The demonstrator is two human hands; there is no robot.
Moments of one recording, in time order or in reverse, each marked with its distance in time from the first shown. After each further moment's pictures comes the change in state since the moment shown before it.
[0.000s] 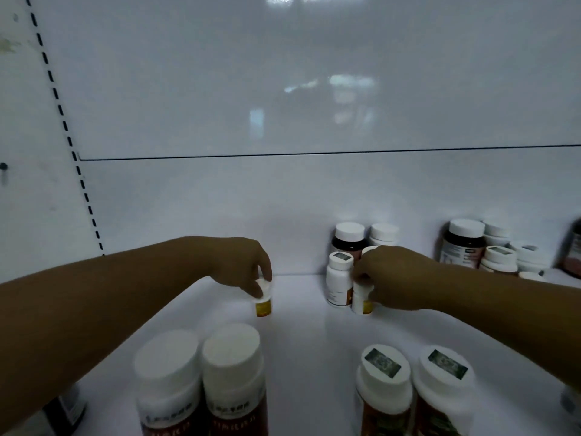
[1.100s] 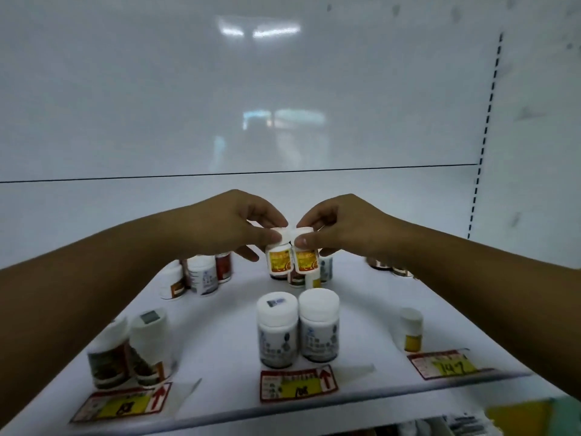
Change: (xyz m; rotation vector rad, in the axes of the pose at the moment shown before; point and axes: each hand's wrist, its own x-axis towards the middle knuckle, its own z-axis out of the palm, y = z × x) left_hand -0.020 0.340 -0.056 -0.734 0.348 0.261; right_hand -0.233 0.167 -0.060 1.097 0.297 0.132
